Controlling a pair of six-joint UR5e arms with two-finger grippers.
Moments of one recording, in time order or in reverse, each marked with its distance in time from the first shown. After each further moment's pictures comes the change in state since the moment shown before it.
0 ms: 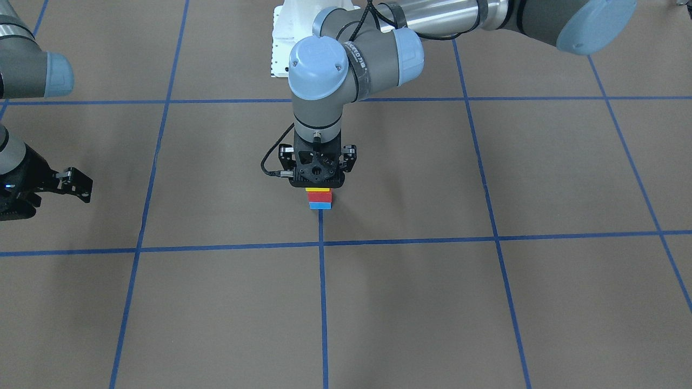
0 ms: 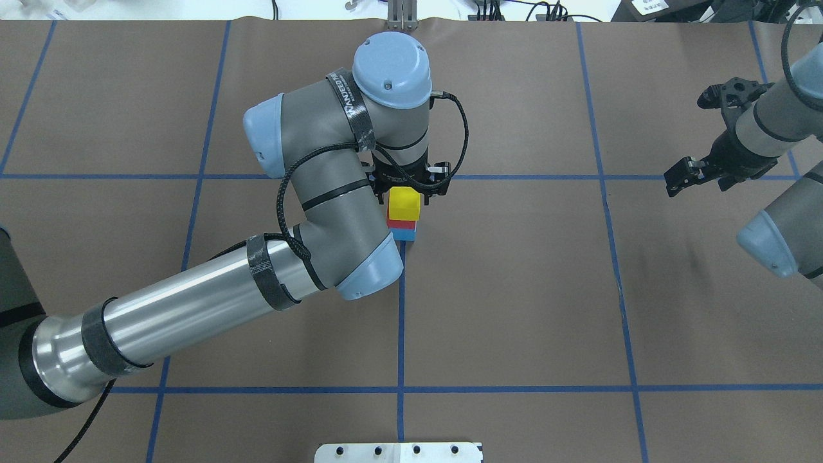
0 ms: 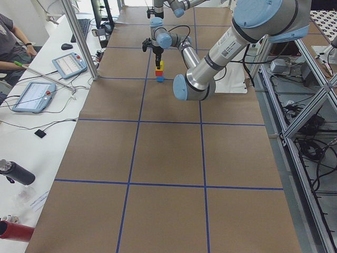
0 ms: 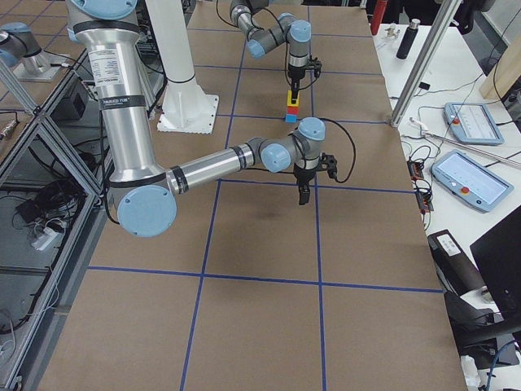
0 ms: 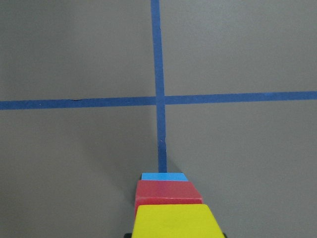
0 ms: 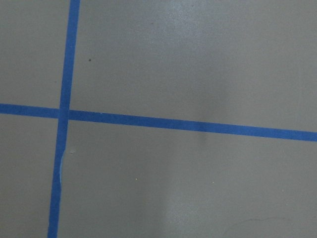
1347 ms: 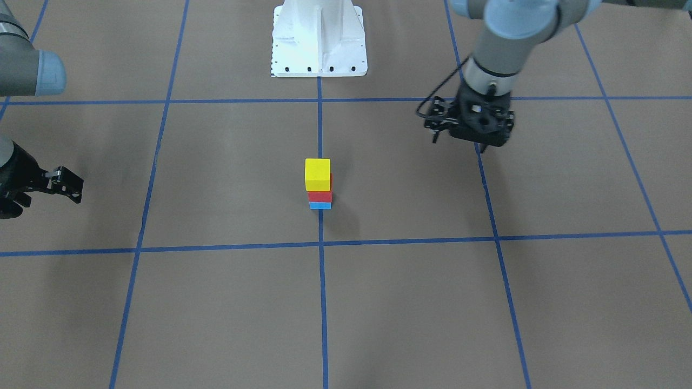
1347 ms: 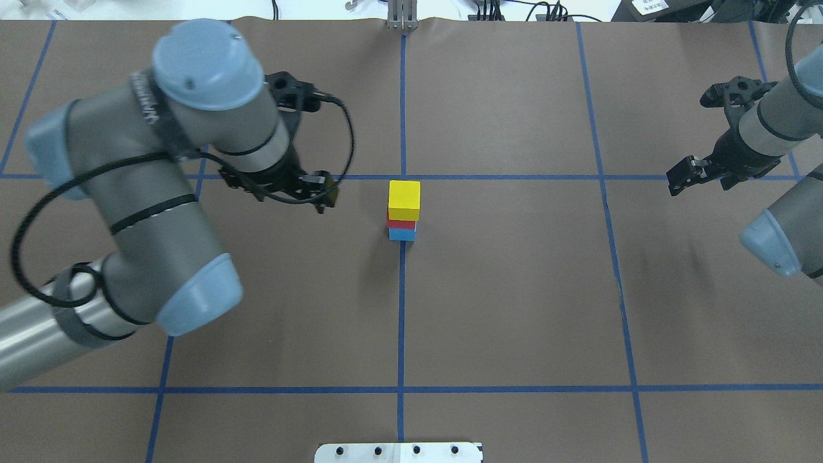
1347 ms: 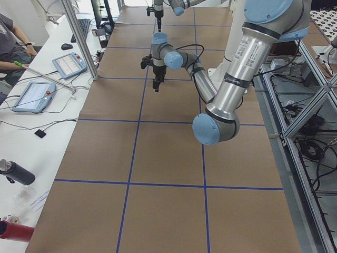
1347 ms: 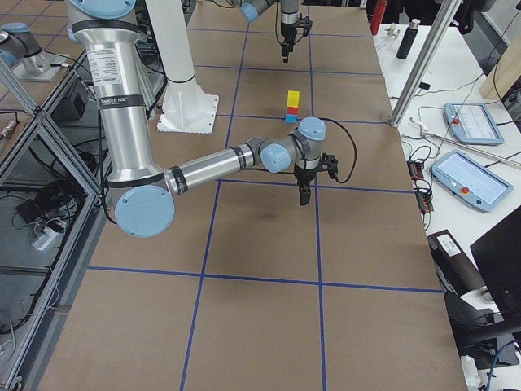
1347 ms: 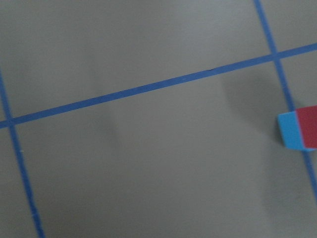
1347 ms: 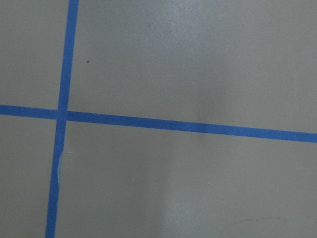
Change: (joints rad) left arm -0.262 0.683 -0.617 0.047 -0.105 0.537; right arm 0.049 -0.029 0.023 0.002 0.013 -0.014
